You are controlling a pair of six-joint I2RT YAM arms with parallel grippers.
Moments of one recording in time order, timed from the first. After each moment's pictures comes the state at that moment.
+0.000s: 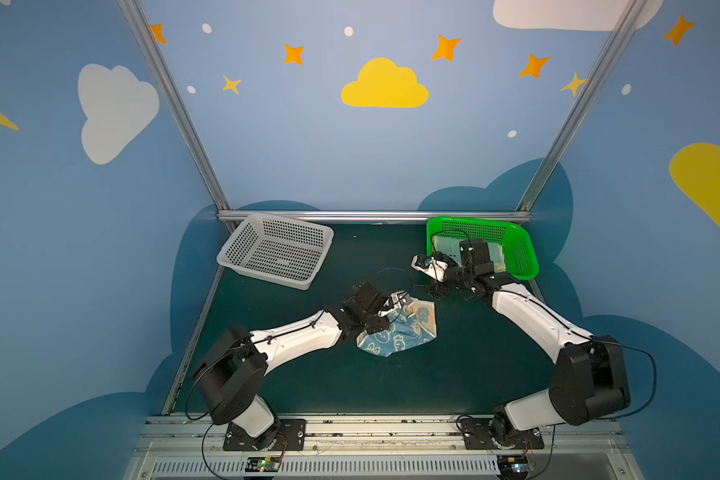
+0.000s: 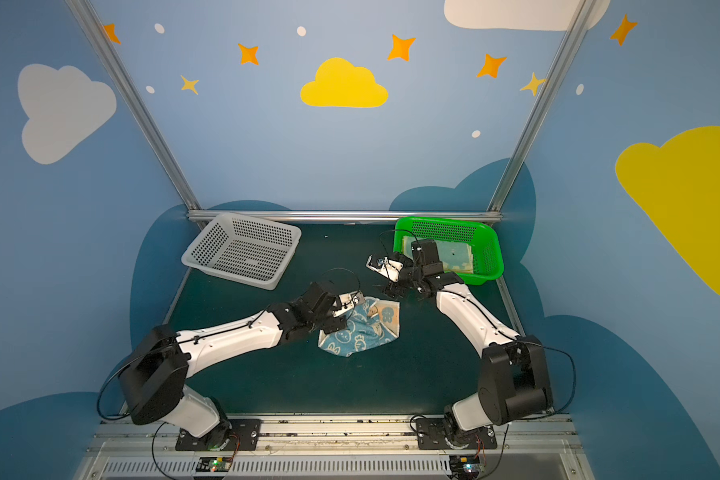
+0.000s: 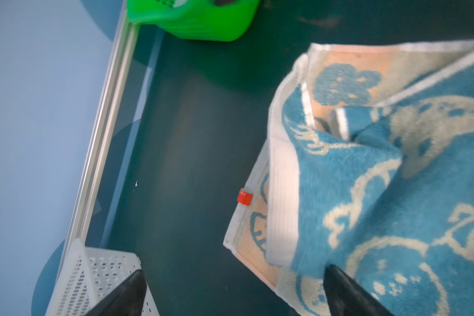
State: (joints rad) left arm -0.83 1.54 1.00 -0.17 -0.32 0.55; right arm 0.34 1.49 1.08 -0.30 -0.46 -0.93
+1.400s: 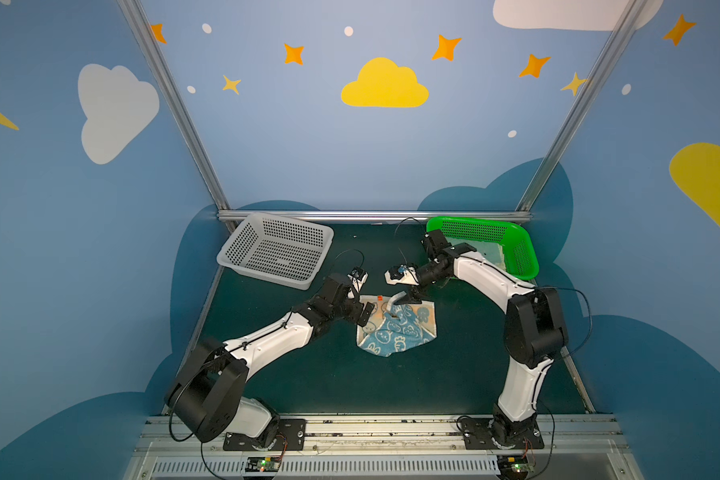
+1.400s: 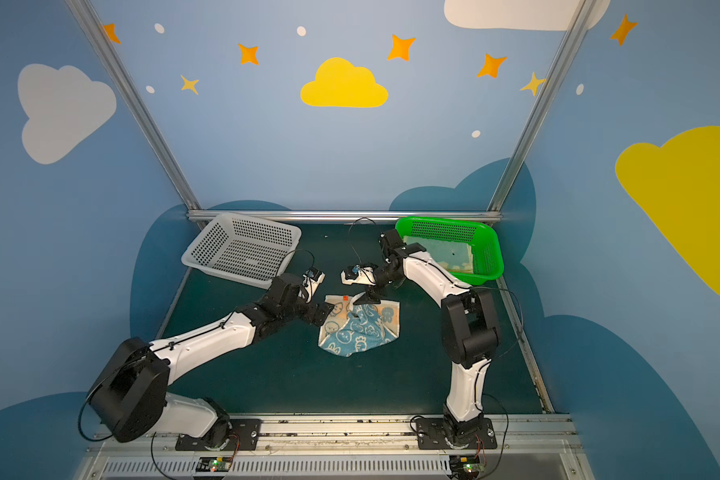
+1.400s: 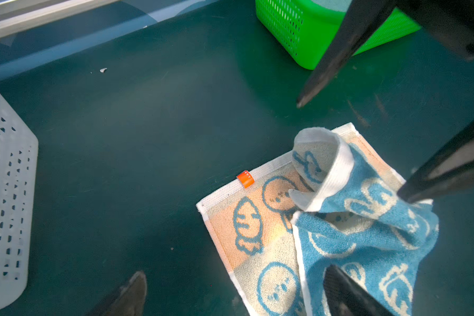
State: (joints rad) left arm -0.61 1.44 0.82 -0.06 0.00 -0.07; right arm 0.46 1.92 1.52 -0.84 -0.77 -1.30
